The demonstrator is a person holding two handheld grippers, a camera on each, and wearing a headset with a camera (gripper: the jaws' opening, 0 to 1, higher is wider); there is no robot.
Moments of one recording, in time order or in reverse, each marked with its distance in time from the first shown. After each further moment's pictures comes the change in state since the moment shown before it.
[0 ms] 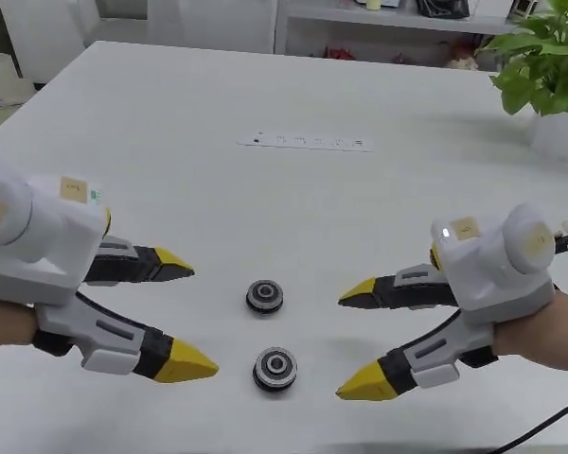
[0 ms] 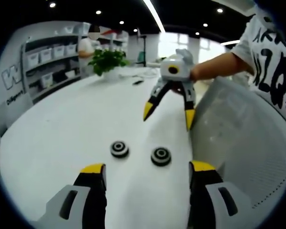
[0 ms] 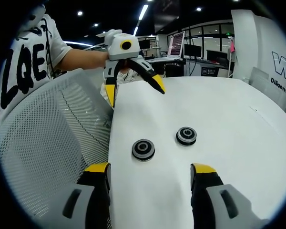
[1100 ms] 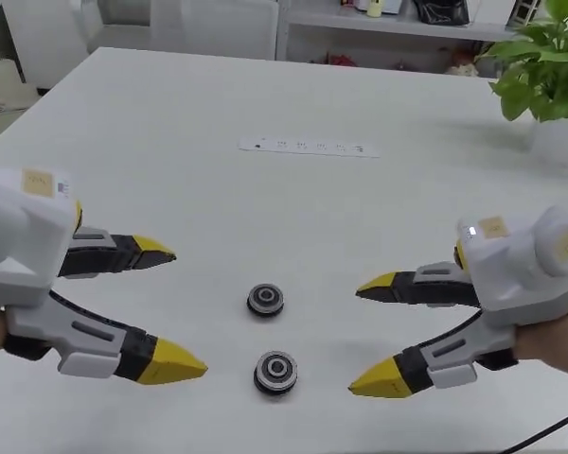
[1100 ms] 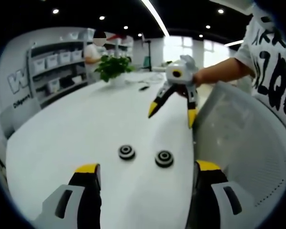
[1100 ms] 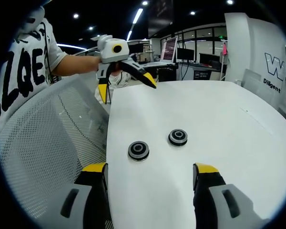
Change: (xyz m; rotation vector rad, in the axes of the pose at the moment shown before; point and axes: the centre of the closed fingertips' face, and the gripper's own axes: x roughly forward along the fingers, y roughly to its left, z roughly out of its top) left arm -0.021 0.002 0.010 0.011 -0.042 0.069; right arm -0.020 -0.006 0.005 0.017 -0.036 -0.068
